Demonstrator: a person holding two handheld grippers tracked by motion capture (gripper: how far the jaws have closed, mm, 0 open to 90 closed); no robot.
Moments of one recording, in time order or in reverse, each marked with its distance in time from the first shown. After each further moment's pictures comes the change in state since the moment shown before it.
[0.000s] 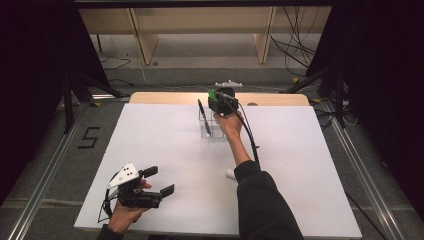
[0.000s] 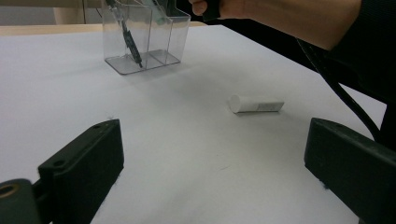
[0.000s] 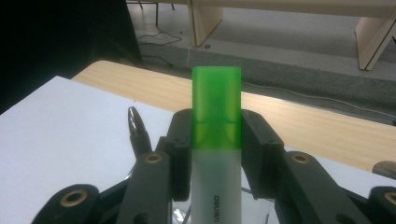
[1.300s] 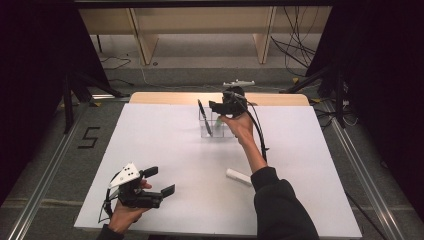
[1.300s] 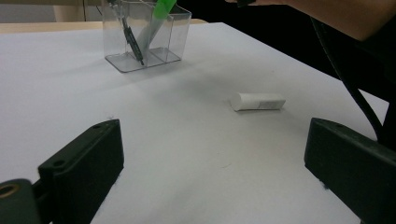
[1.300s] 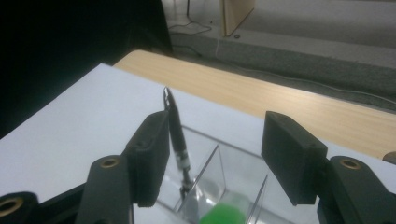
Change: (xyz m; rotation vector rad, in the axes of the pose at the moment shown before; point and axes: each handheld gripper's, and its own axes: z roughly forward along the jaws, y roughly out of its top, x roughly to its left) left arm 0.000 -0.001 0.002 0.005 0.004 -0.003; right arm -0.014 0.005 -0.041 0.052 0.146 -0.016
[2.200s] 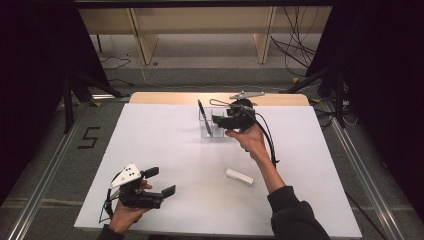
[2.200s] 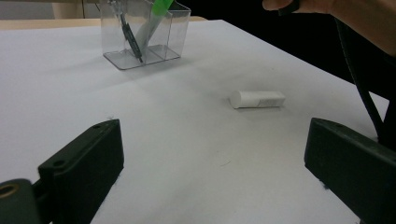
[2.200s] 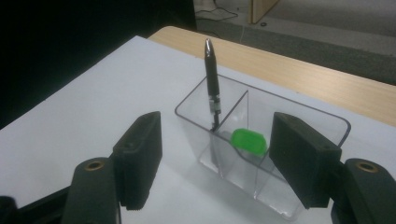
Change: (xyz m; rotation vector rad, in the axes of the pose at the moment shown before) left arm -0.001 -0.001 0.002 0.011 -0.001 -0.002; right arm 0.007 -0.027 -0.044 0.040 0.102 -0.043
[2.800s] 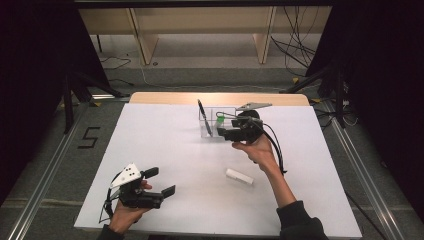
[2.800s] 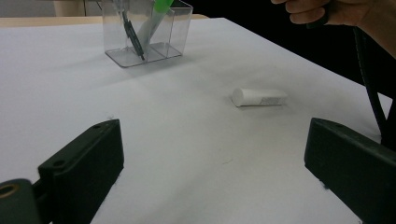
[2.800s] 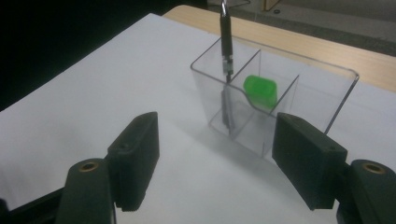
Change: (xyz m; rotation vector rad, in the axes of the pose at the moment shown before) left arm 0.001 -0.001 0.000 0.008 0.007 0.003; right arm 0.002 -0.028 -0.023 0.049 0.046 -0.023
